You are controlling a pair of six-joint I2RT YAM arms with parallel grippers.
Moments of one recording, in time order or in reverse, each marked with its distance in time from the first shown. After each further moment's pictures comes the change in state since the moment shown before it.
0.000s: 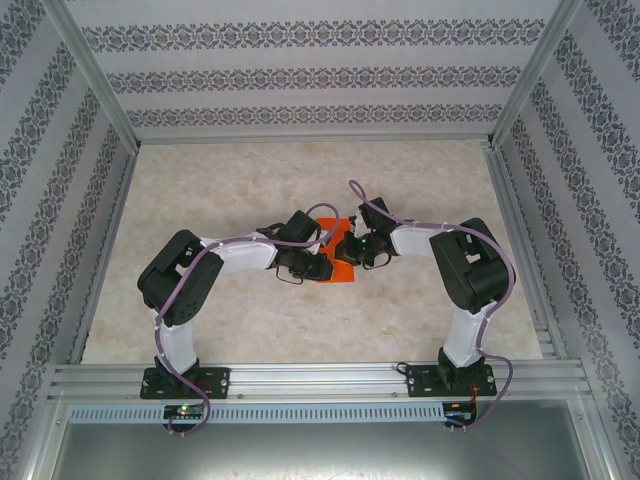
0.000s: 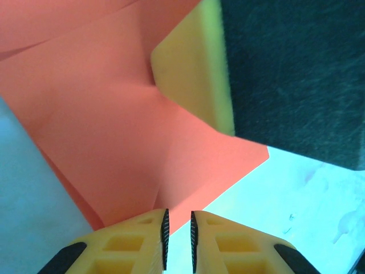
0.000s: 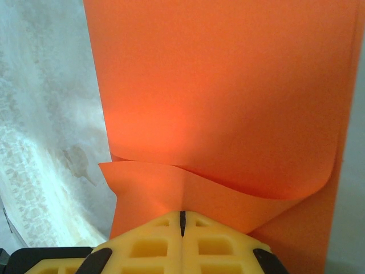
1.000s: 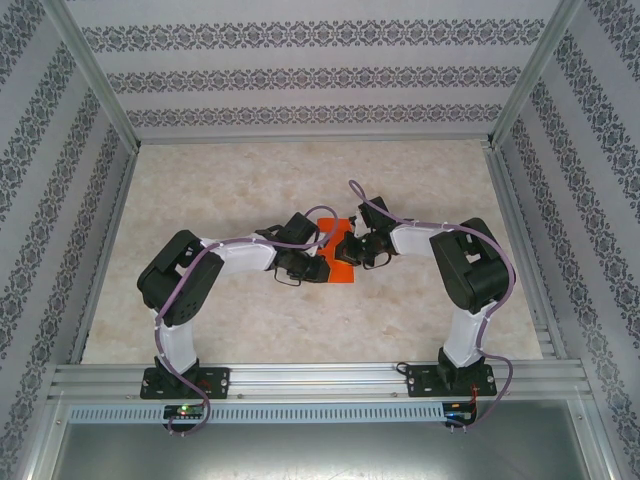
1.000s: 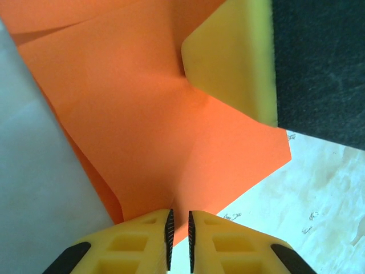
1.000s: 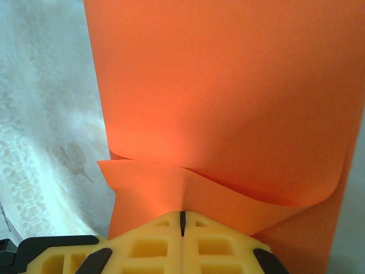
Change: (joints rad) left arm 0.005 -0.001 -0.024 0.003 -0.024 0.013; right arm 0.000 0.000 0.011 -0.030 0.001 -0.009
